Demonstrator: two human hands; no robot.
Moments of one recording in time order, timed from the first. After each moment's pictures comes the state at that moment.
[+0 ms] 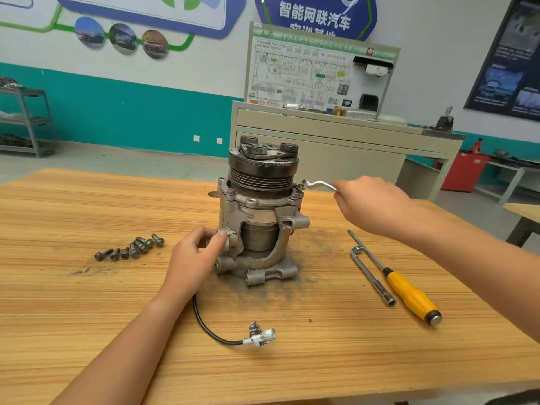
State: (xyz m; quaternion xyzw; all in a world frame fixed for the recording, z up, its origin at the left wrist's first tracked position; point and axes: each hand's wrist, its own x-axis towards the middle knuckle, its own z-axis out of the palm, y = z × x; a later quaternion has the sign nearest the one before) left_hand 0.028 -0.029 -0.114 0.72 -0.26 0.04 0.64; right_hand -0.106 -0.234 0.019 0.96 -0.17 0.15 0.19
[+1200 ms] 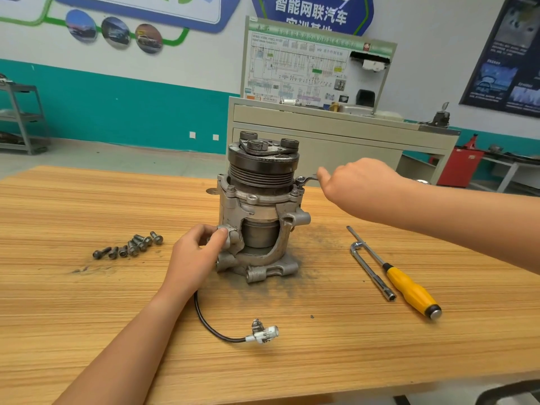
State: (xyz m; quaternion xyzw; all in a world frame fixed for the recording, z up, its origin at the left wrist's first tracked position) left_hand 0.029 -0.031 -0.114 0.72 -0.25 0.03 0.65; right_hand -0.099 -0.206 0.043 0.87 -0.10 0.00 0.48
